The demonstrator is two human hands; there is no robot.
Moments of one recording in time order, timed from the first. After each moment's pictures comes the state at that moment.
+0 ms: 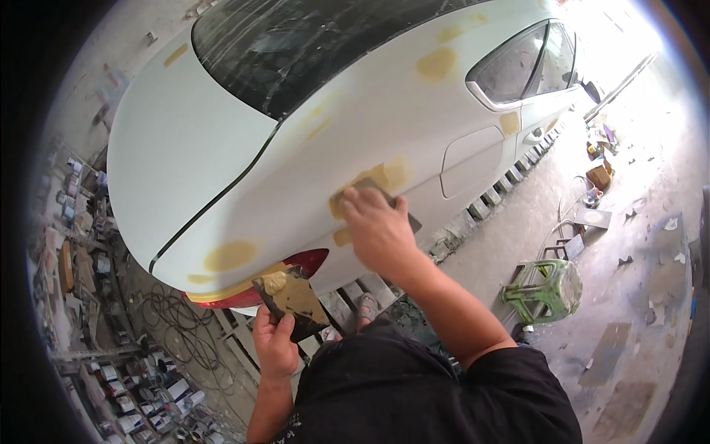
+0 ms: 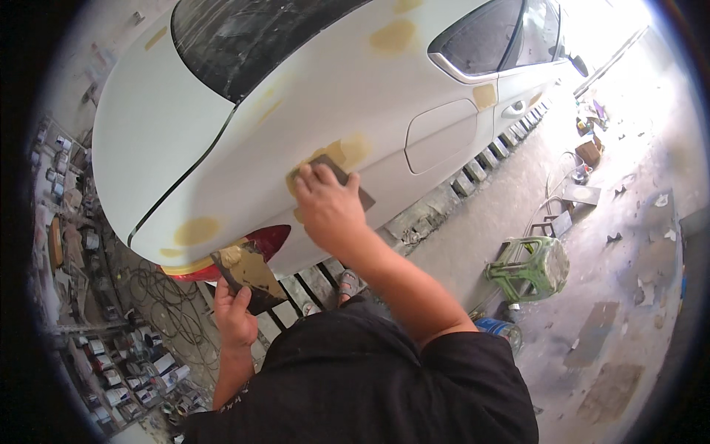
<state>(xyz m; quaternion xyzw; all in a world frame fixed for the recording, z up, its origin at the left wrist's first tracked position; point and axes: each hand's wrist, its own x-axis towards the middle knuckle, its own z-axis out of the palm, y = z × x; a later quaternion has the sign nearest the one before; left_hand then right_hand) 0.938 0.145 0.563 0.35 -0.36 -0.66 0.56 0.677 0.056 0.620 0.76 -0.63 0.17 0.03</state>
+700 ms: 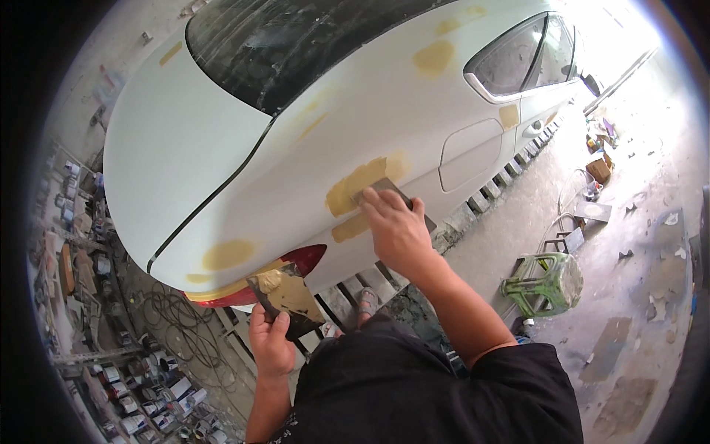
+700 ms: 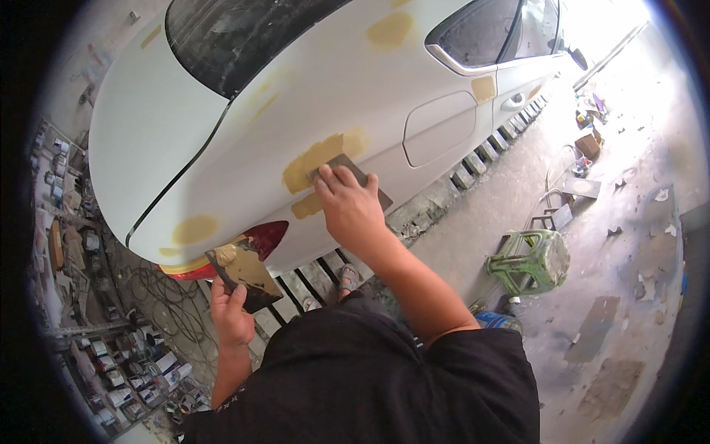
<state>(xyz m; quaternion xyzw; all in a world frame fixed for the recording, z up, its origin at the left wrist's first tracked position) 0.940 0.145 0.567 0.37 -0.39 -0.63 0.56 0.649 0.071 0.606 0.75 -0.65 0.13 0.01</state>
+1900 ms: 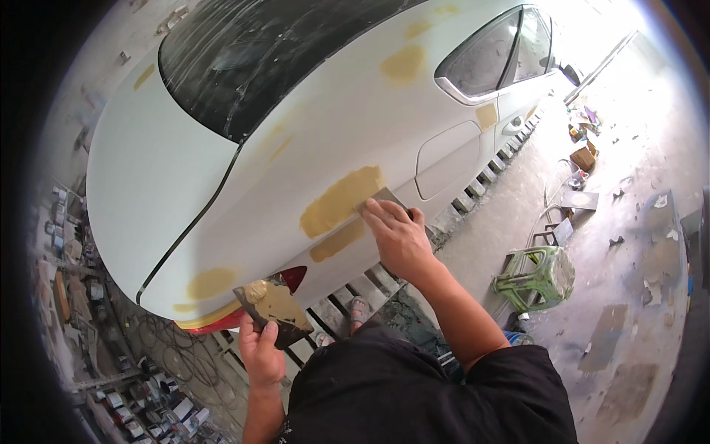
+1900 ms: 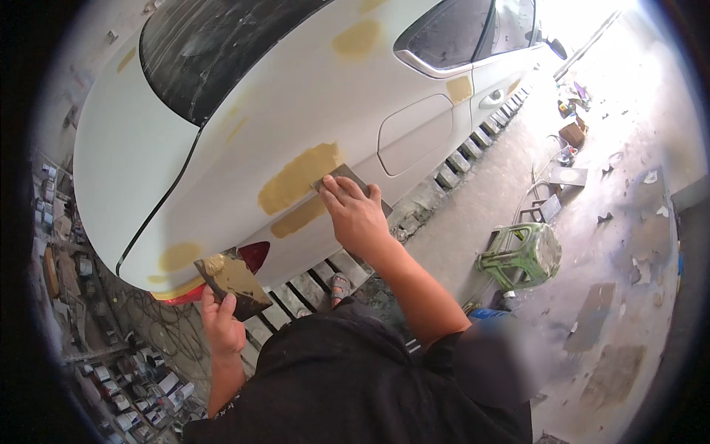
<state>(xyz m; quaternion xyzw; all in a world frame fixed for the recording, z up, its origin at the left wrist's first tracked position) 0.923 0.120 0.572 0.37 -0.38 -0.65 0.55 0.598 0.076 0.585 0.73 -0.66 0.17 0.02</state>
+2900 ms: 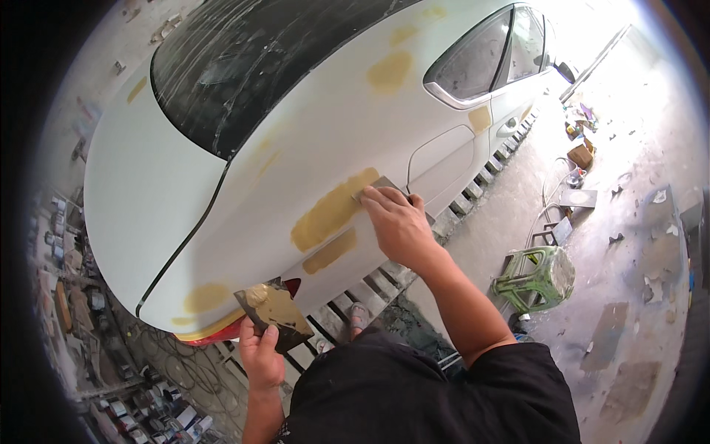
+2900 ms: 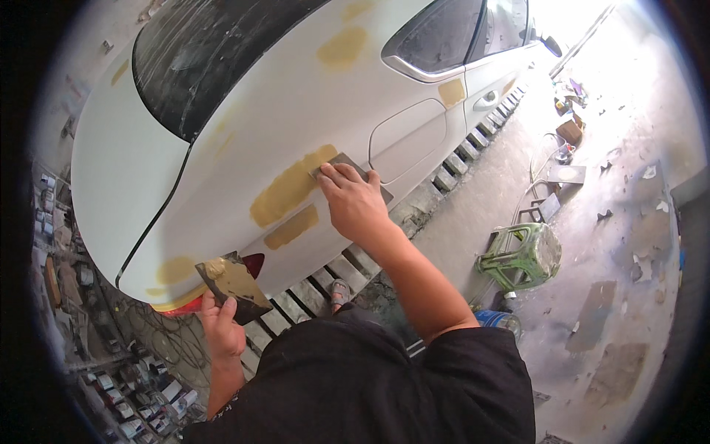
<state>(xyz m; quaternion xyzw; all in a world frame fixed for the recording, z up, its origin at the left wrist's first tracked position) 0.909 0.107 0.573 0.35 -0.39 -0.66 0.54 0.575 0.046 0.616 0.72 -0.67 0.18 0.02</state>
